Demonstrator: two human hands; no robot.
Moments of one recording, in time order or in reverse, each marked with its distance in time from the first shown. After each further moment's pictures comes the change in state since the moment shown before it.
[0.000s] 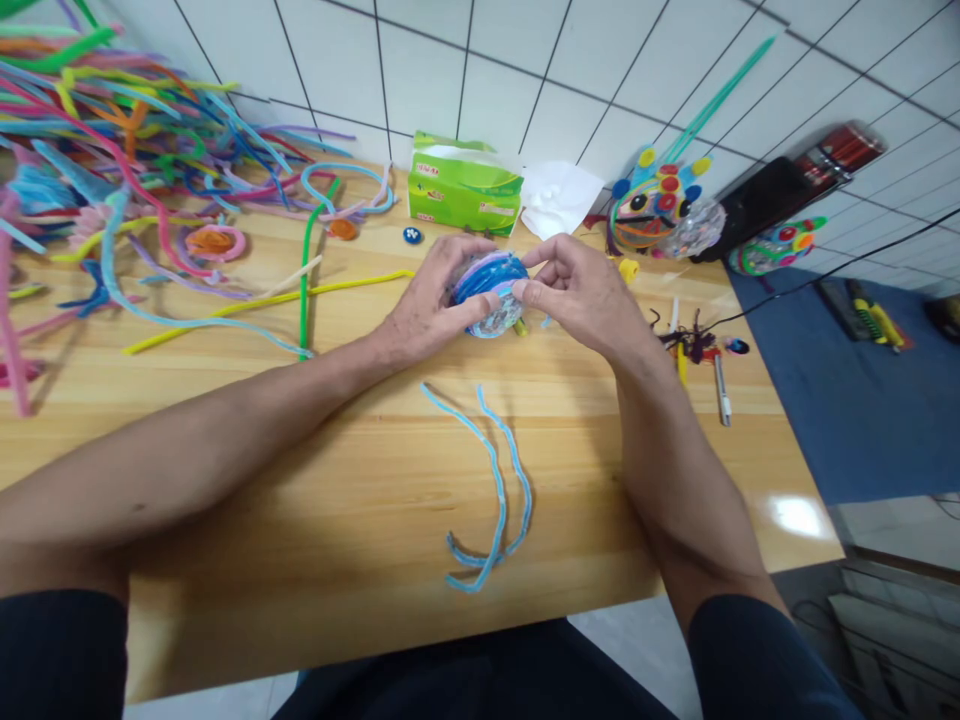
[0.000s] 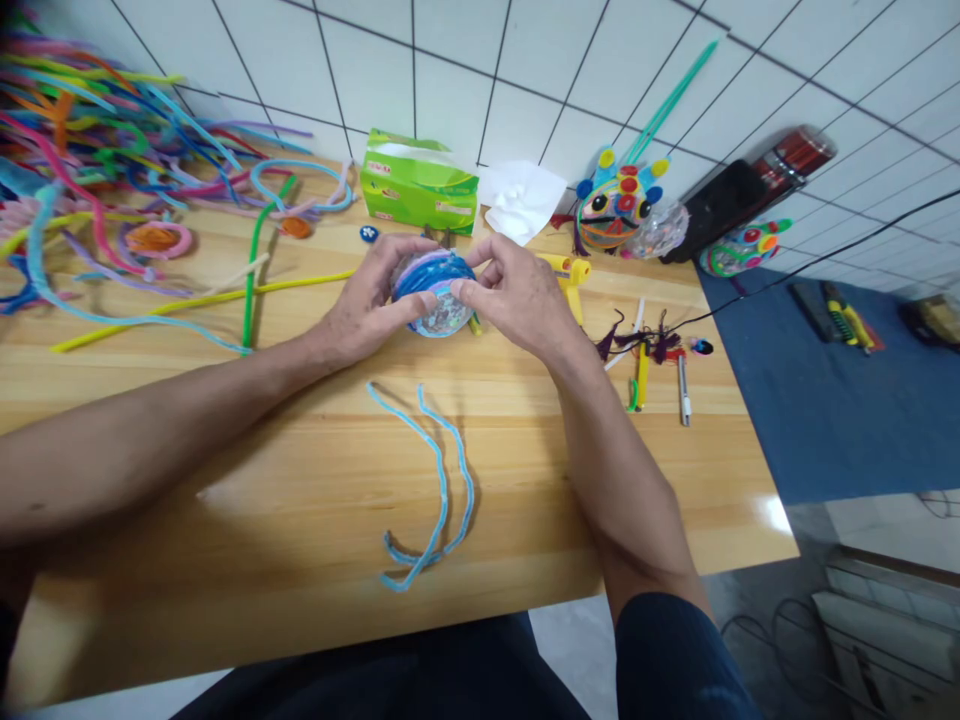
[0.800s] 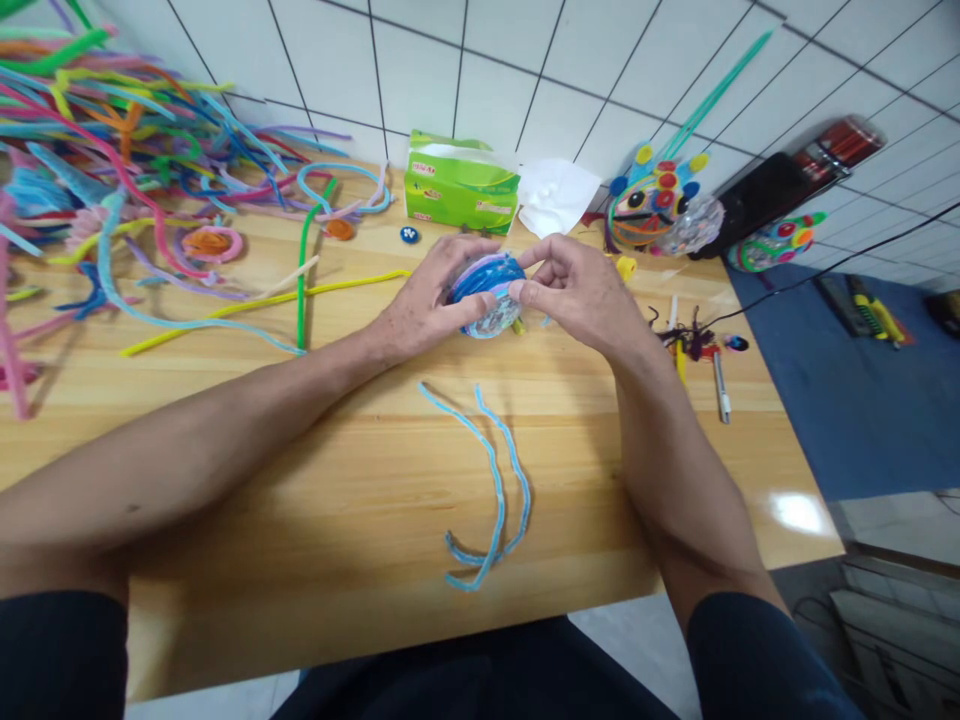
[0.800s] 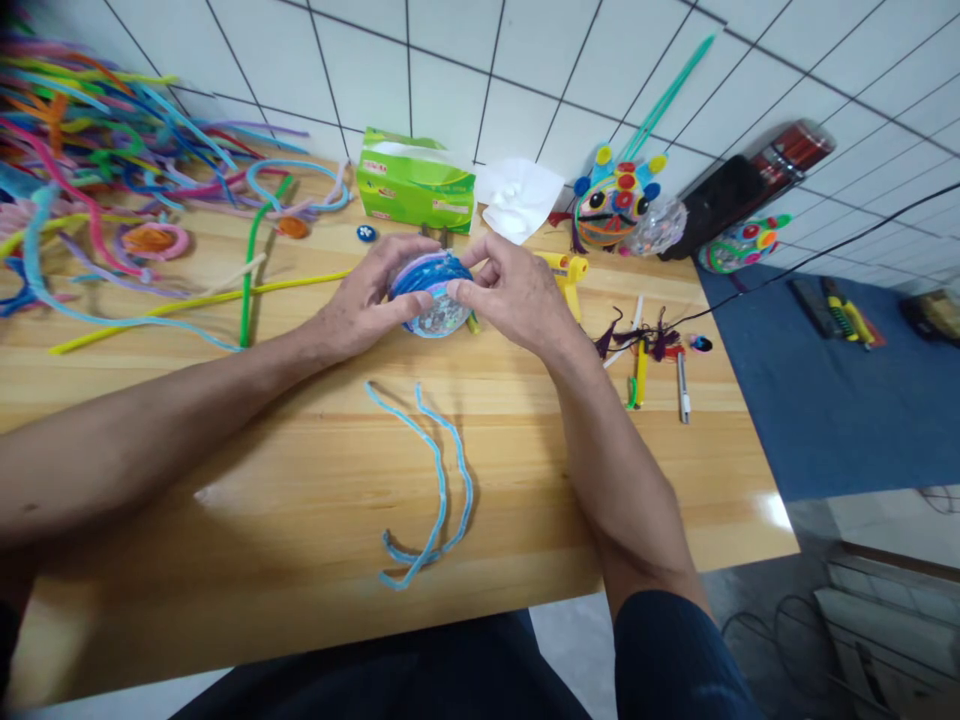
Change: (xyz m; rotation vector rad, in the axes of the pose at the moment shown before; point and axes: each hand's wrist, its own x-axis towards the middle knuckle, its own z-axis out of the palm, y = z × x) left_hand 0.007 -0.003 -0.006 0.000 -0.053 0.084; right_hand 0.004 0.017 0.003 0.095 0.013 -0.091
